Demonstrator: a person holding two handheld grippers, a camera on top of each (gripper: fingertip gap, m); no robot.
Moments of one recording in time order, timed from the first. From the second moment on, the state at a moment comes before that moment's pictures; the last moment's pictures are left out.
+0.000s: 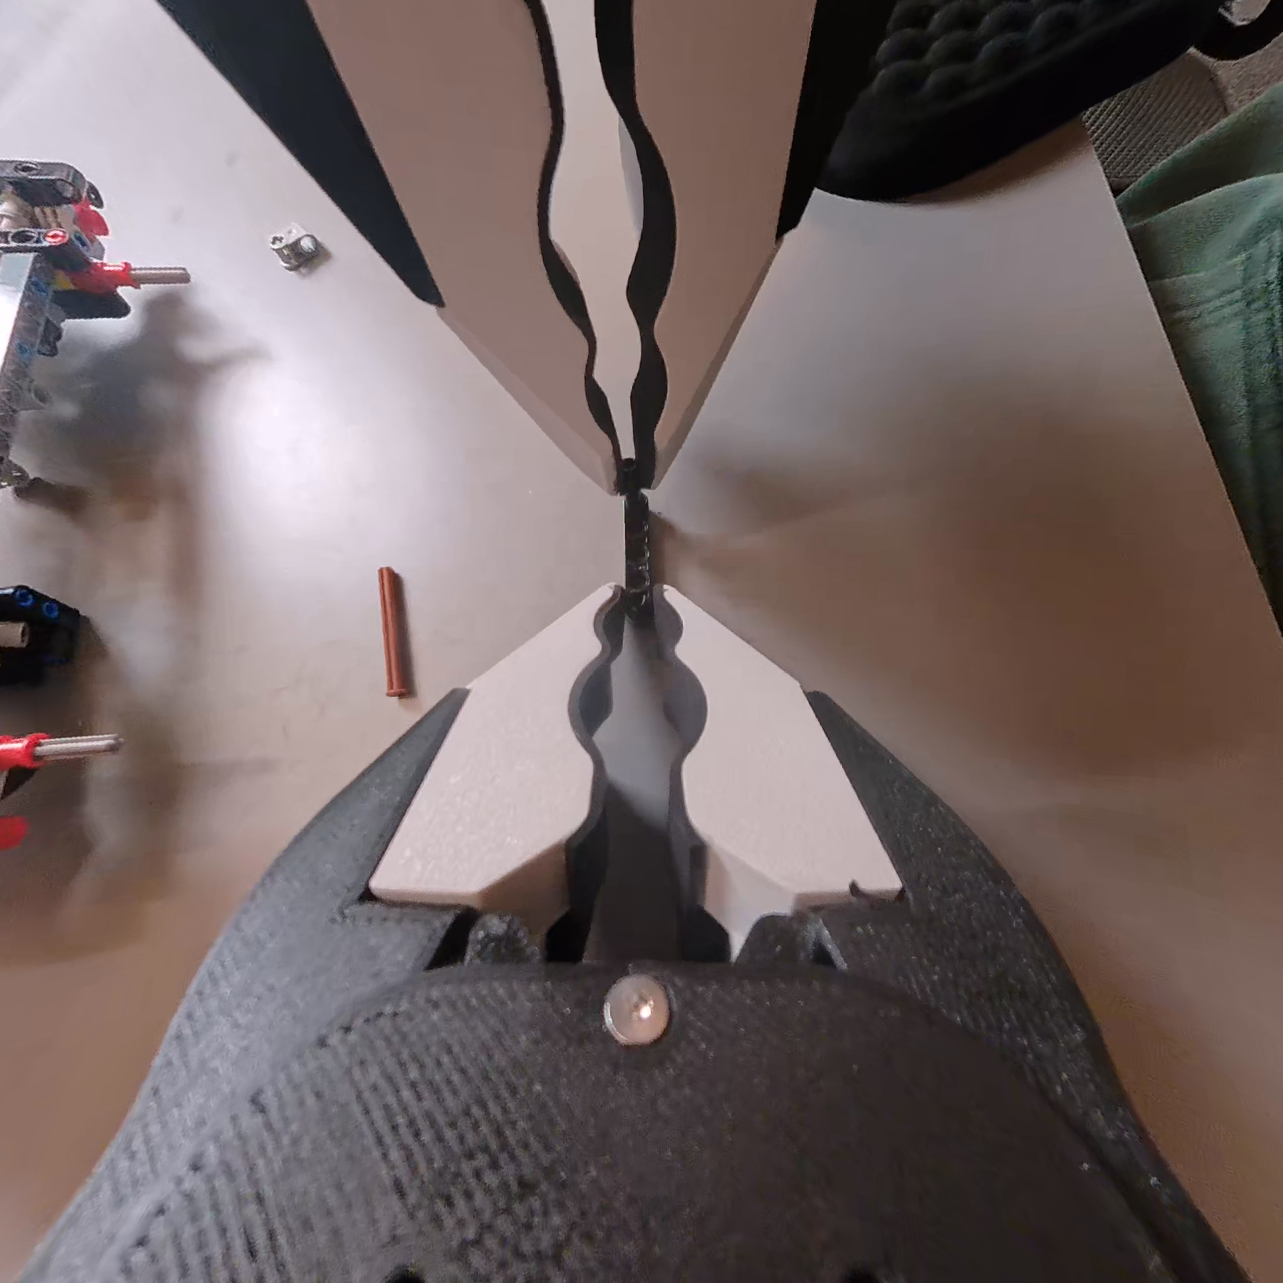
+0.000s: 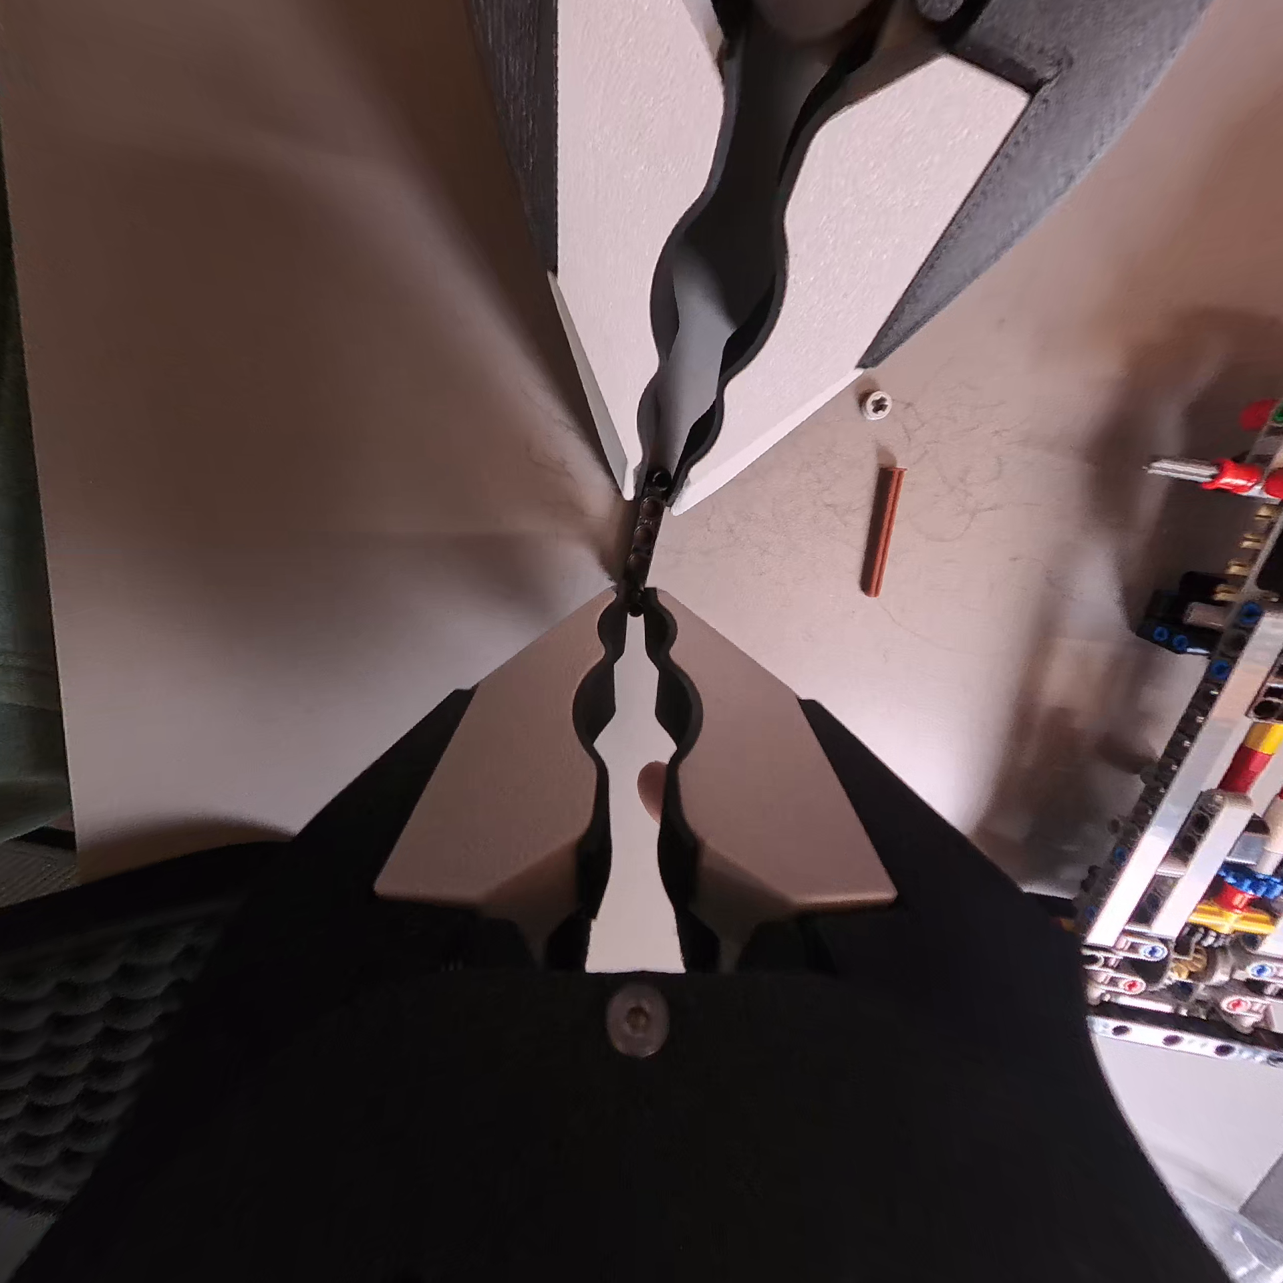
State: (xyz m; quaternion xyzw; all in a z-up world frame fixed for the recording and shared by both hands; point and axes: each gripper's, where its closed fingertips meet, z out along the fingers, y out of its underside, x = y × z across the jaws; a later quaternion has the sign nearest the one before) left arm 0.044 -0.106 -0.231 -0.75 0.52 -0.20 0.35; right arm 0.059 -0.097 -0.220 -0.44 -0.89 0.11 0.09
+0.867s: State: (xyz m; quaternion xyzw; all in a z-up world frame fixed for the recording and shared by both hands) left arm 0.043 -0.103 -0.231 -0.73 0.54 -0.25 0.34; right arm 0.059 -0.099 -0.227 -0.34 -0.94 0.06 0.03
